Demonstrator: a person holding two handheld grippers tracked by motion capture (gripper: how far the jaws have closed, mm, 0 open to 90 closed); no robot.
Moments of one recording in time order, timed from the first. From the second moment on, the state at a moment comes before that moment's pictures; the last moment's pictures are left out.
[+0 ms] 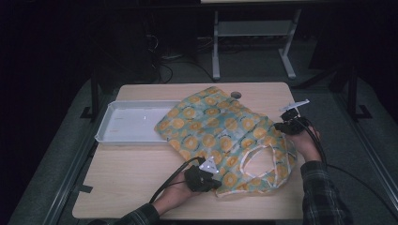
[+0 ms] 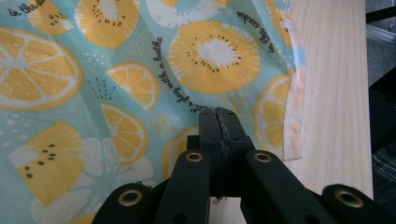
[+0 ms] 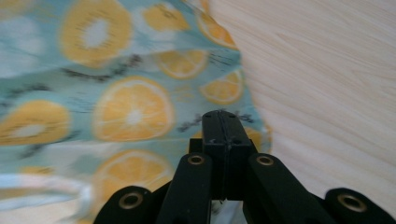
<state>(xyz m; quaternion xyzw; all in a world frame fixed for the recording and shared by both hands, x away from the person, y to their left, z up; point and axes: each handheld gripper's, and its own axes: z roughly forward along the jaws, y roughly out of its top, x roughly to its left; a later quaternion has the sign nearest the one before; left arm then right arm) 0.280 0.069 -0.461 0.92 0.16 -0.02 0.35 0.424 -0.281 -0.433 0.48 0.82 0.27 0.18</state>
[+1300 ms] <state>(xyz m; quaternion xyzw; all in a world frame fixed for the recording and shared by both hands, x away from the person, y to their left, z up) 0.285 0.088 -0.454 0.94 0.16 0.00 0.31 0.405 -0.304 -0.456 0.50 0.82 0.22 0.16</state>
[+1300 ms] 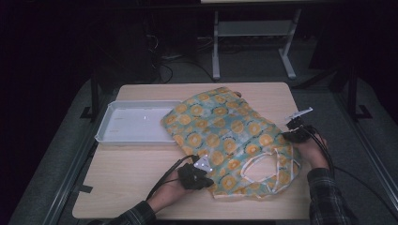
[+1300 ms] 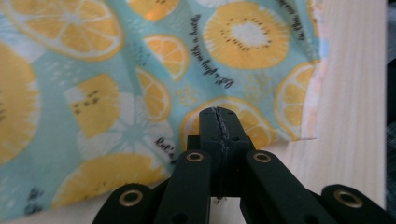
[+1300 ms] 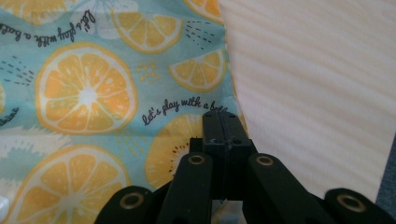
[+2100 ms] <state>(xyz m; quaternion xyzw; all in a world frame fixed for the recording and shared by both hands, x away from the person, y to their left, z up) 0.306 0.113 -0.451 0.94 0.17 0.03 0.28 0.339 -0.305 -0.450 0.47 0.85 0.17 0.15</state>
